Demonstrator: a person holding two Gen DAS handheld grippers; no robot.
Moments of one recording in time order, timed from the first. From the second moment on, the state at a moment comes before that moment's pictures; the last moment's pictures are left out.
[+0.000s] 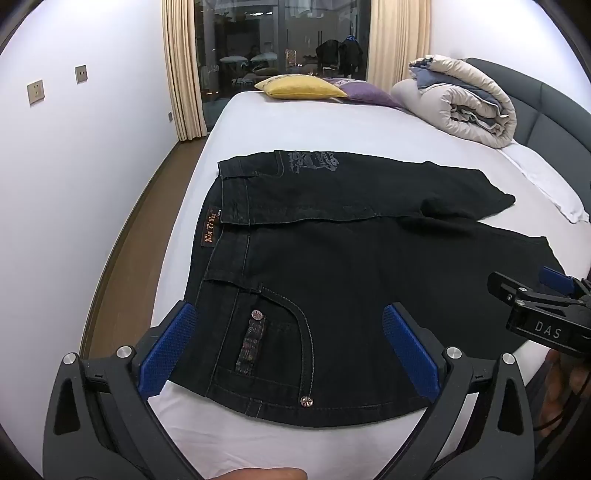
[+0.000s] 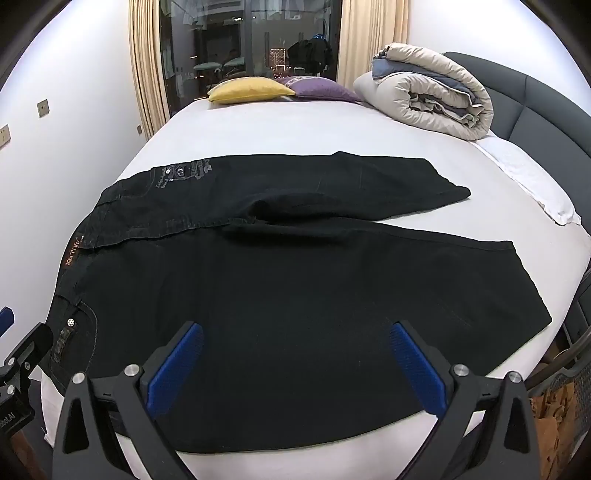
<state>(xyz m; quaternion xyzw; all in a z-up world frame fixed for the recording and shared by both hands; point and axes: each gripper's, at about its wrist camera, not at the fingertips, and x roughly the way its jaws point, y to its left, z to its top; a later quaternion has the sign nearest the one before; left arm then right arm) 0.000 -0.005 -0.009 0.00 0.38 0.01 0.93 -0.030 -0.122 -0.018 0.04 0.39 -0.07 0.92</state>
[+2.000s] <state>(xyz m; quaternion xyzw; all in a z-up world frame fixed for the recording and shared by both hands) -0.002 -0.006 -0.018 -0.01 0.38 0.01 0.92 -0.032 -0.118 -0.025 0.04 0.40 -0.07 0.91</state>
